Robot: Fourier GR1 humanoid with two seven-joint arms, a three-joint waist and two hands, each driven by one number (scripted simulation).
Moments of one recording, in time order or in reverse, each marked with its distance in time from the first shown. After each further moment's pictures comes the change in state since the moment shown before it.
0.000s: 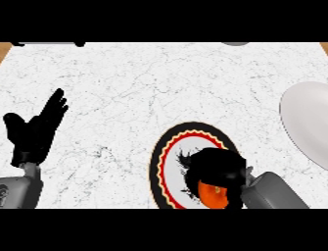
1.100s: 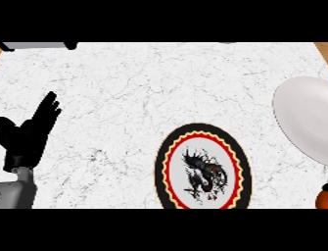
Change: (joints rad) left arm 0.031 0.006 0.033 -0.015 0.001 -0.001 0.001; right arm 0.637 -0.217 -0.758 -0.563 -0.536 -0.362 -0.080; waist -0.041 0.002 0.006
